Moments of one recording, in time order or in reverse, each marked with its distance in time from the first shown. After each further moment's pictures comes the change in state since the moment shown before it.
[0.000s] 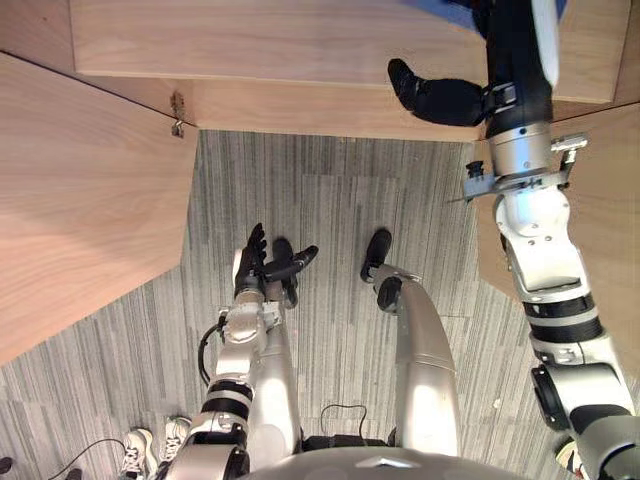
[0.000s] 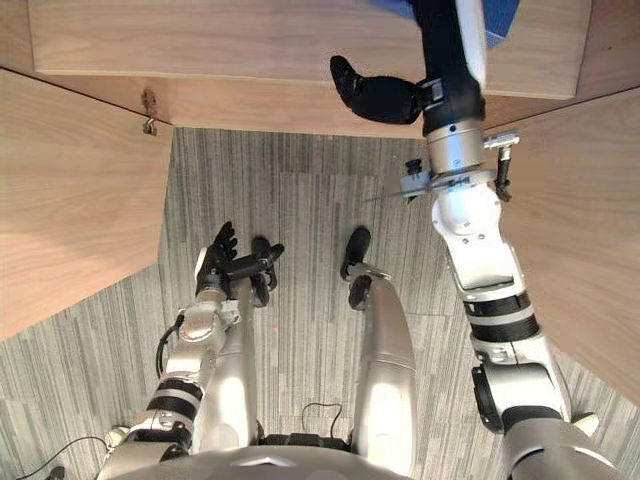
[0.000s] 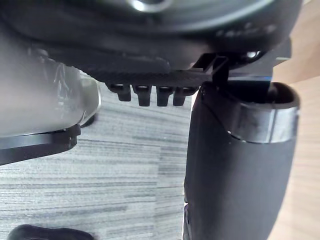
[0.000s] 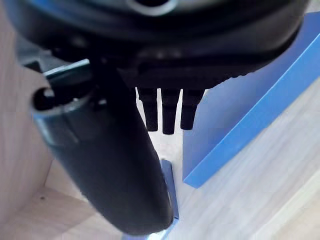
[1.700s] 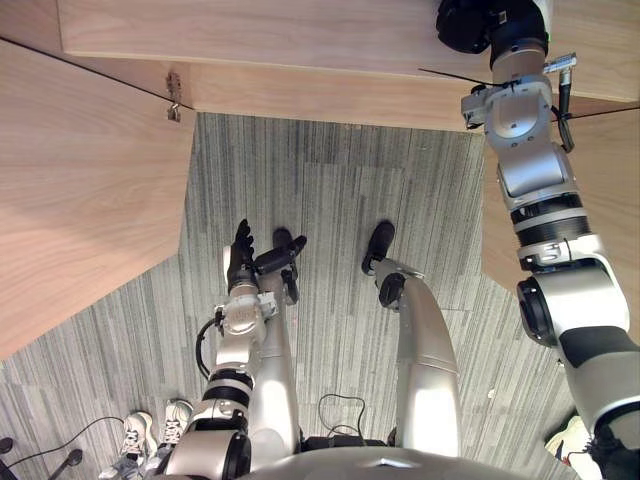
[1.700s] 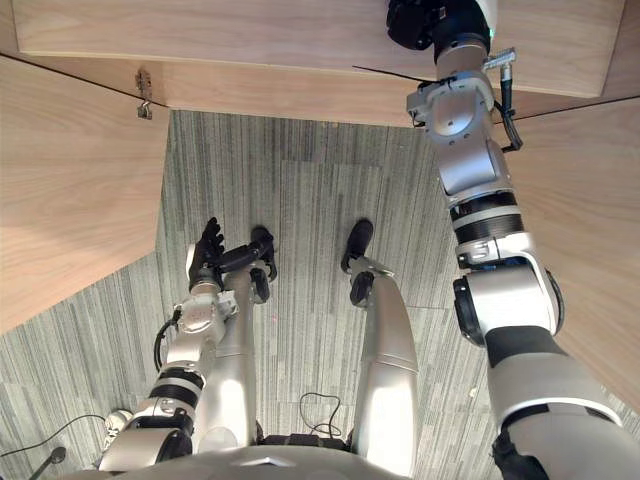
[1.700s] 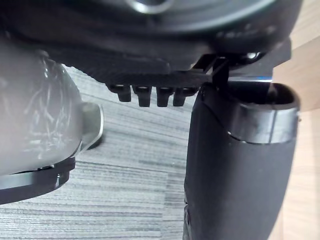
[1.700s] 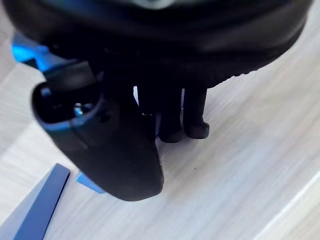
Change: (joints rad) left arm -0.074 0.004 0.044 0.076 -0.032 -0.017 0.095; right arm -0.537 0.024 0.028 0.710 -0.079 0.189 -0.107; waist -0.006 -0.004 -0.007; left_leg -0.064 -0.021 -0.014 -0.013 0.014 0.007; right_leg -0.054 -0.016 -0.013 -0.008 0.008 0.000
